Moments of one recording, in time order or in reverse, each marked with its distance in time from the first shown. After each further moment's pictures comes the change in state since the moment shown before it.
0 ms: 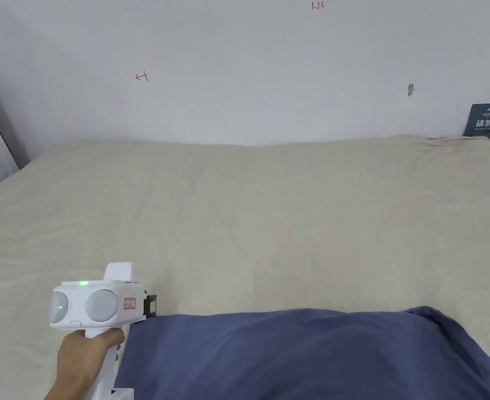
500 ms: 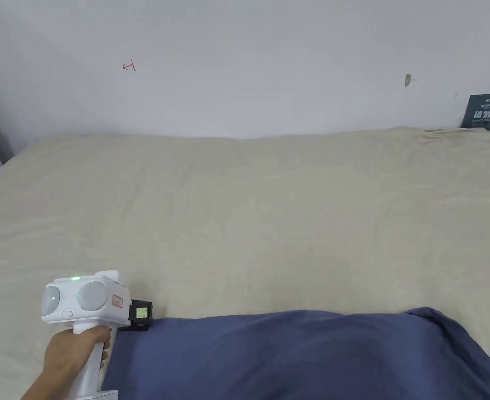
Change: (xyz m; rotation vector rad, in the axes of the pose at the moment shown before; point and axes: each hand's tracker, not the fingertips) left arm -0.018 0.009 -0.058 -0.190 0.043 0.049; right arm 0.009 -0.019 -0.024 -0.081 -0.012 0.012
